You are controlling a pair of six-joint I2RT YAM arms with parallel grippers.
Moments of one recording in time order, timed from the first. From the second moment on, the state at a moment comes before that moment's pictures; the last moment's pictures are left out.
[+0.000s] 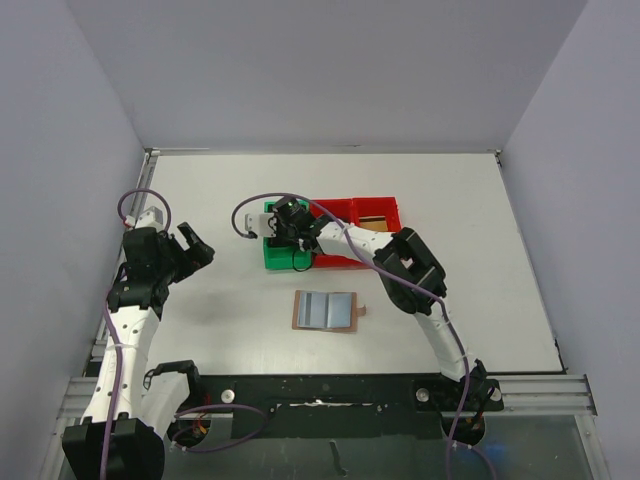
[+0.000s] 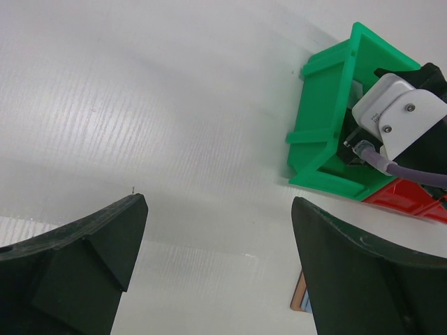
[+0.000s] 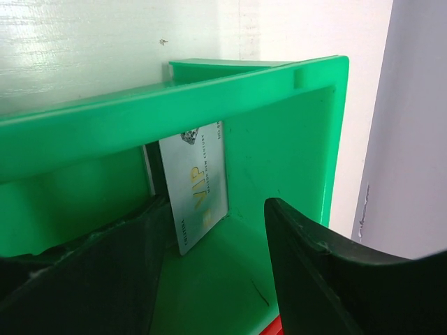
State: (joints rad) left arm 0.10 0.87 0.71 -0.48 0.14 -0.49; right arm 0.82 2.28 1.72 -0.16 0.16 -0.96
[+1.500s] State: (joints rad) left arm 0.10 0.98 0.66 -0.39 0.31 -0.46; right arm 0.66 1.32 0.99 -0.04 0.23 0.49
